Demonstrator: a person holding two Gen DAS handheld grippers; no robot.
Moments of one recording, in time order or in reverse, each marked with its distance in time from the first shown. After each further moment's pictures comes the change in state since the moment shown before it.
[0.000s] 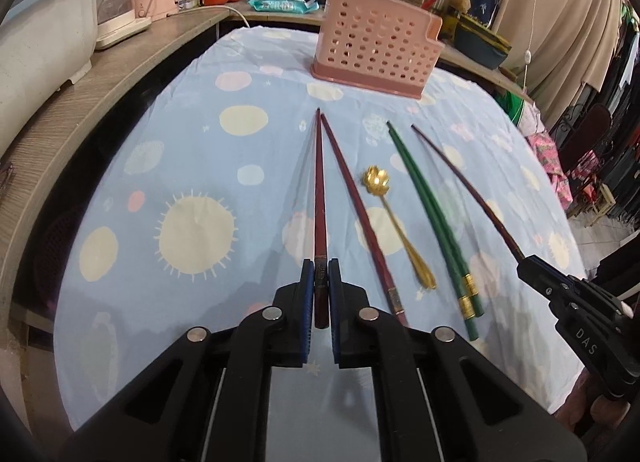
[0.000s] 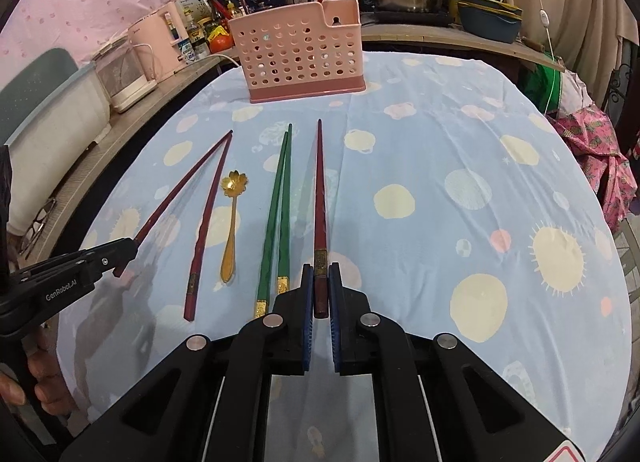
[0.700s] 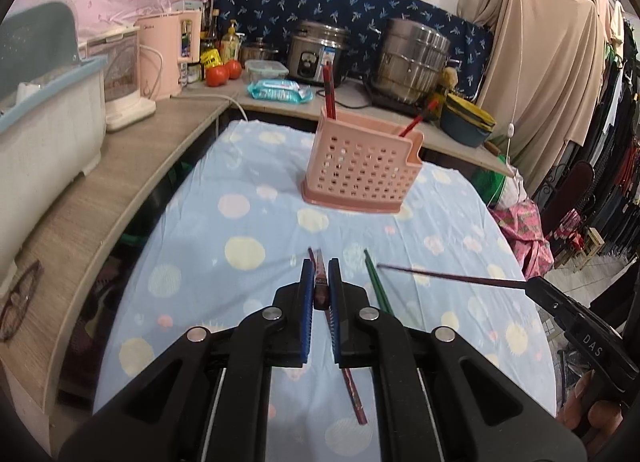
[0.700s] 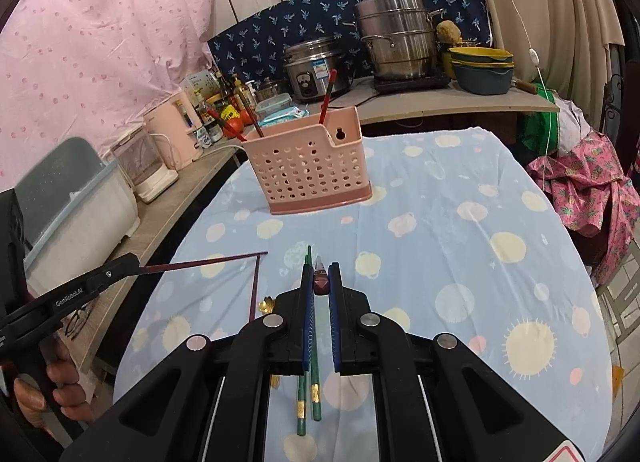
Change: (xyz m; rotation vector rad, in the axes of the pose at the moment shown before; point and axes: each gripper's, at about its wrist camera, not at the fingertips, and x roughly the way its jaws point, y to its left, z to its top) left arm -0.068 -0.005 0.084 -0.018 -0.233 -0.033; right arm -0.064 -0.013 0.081 0.081 -0.213 0.084
